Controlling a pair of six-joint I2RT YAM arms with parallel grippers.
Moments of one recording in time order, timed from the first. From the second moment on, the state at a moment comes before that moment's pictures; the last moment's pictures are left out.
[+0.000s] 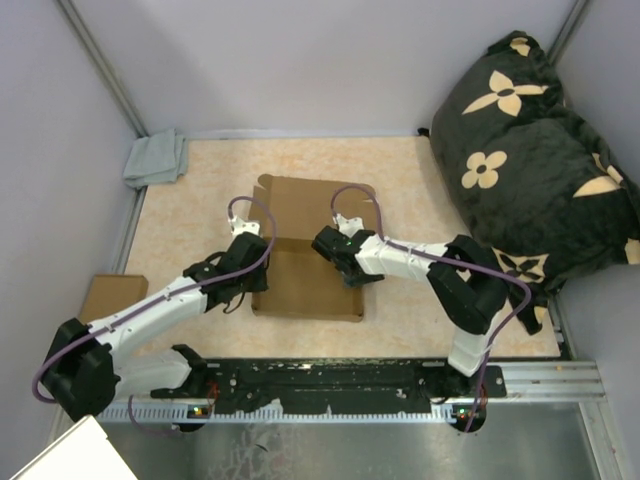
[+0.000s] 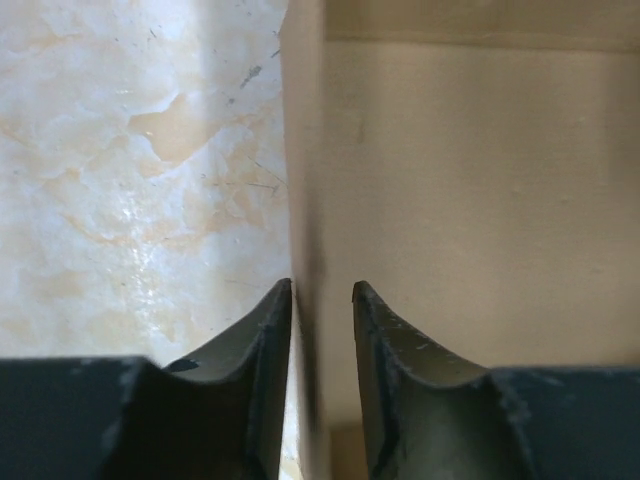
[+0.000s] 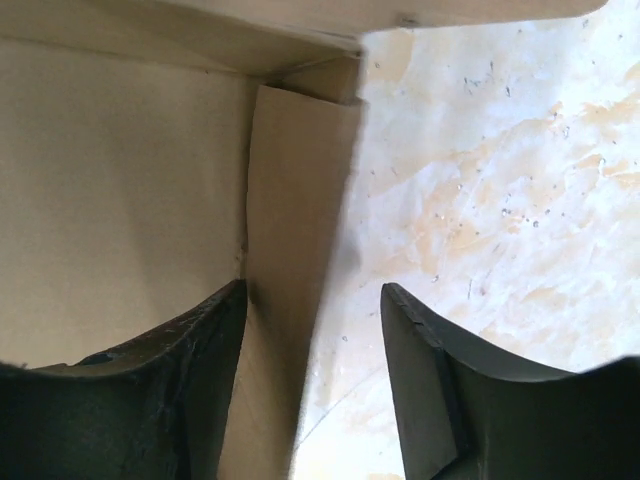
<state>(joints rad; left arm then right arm) -0.70 1.15 0.67 -0.43 -0.35 -0.55 0.88 1.79 1.14 -0.73 0.52 0.65</state>
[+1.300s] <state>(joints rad) -0.21 1.49 0.86 -0.08 -0.08 -0.60 0.36 1.73 1.21 -0.42 -0.03 0.46</state>
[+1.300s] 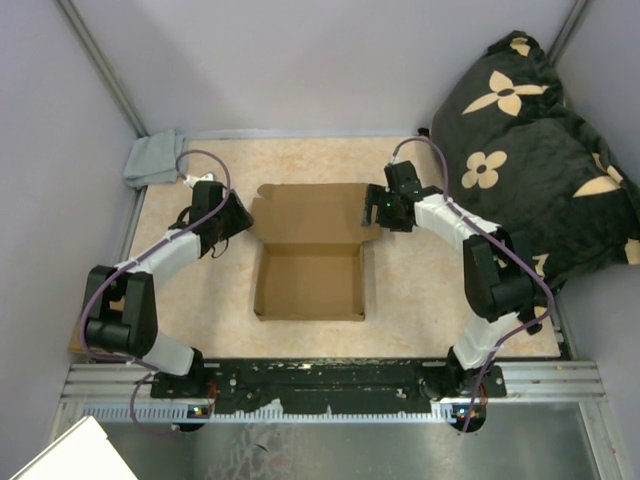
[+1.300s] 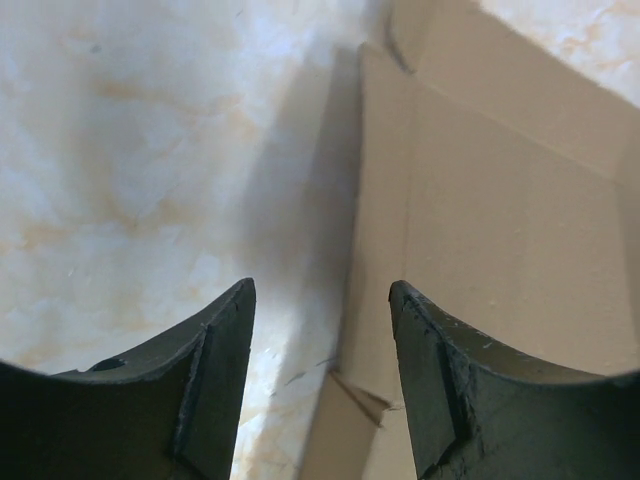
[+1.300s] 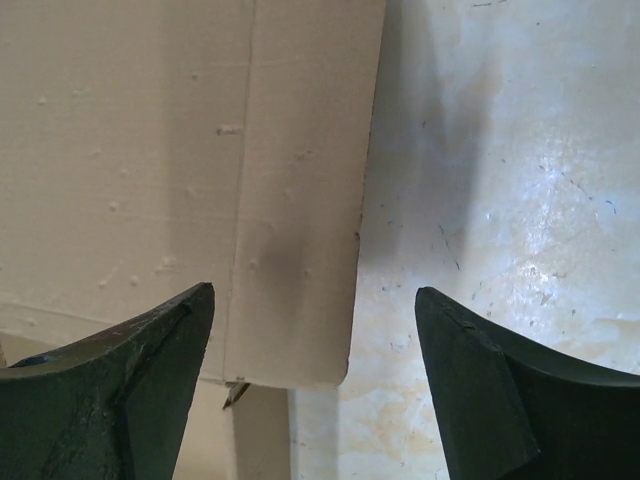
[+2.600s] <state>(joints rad) -0.19 1.79 1.19 -0.17 0.07 -0.50 0.31 1.93 1.46 -0.48 -0.24 0.37</state>
